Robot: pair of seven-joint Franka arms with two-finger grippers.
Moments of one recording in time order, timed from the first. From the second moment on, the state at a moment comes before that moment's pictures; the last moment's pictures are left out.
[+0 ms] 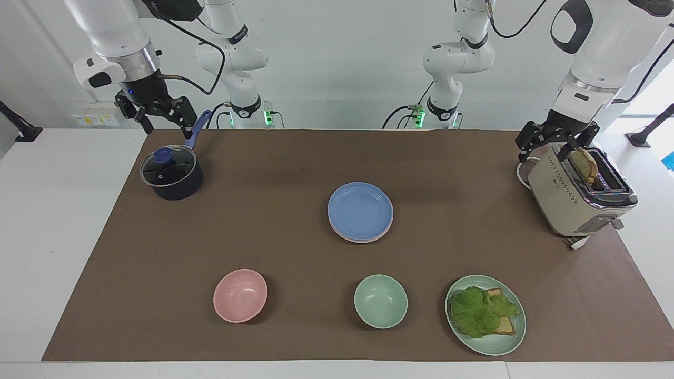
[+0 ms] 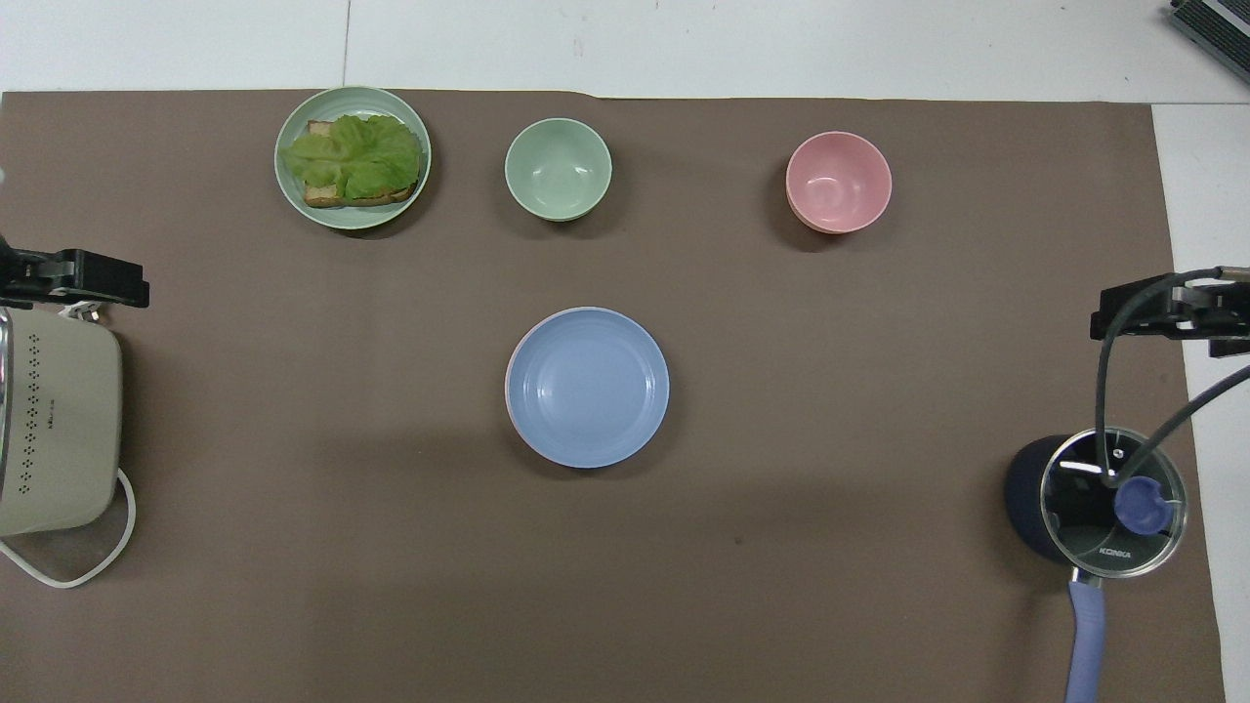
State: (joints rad) left arm 0.04 -0.01 -0.08 -1.63 0.01 1.70 0.00; right arm 0.07 -0.06 -0.08 -1.60 -0.03 1.55 0.15
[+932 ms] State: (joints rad) left arm 0.04 -0.01 -0.08 -1.63 0.01 1.70 0.00; right arm 0.06 -0.10 -0.08 -1.60 -0.03 1.49 0.03
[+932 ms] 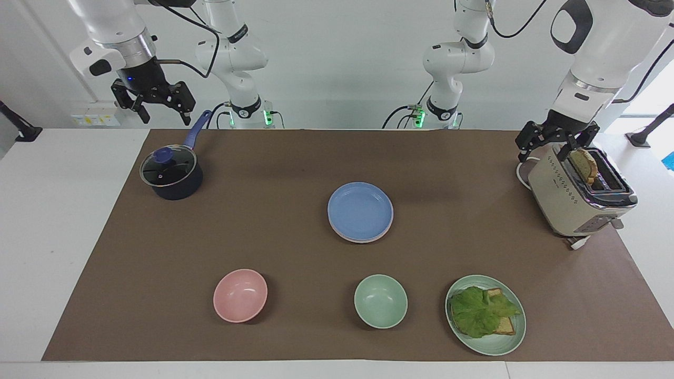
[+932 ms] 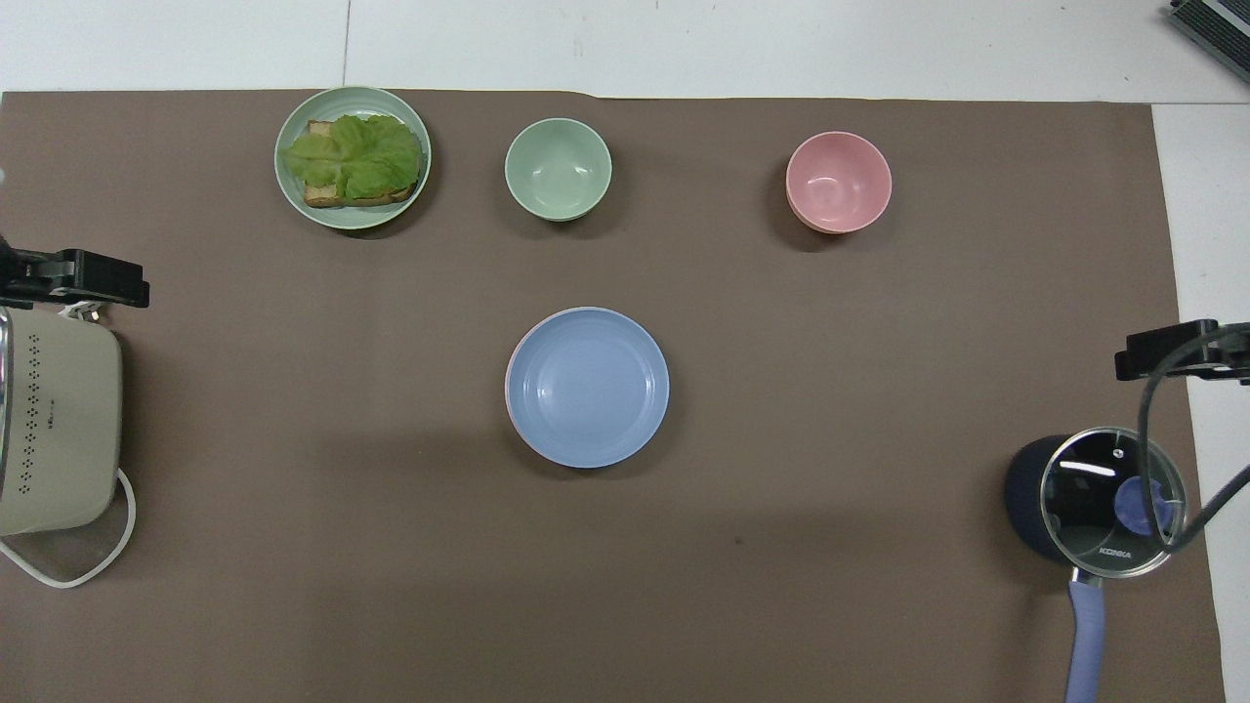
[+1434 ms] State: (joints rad) left arm 0.04 -0.01 -0.08 -1.63 0.01 1.70 0.00; right arm 0.06 -0.10 -0.08 -1.60 -0.03 1.49 0.03
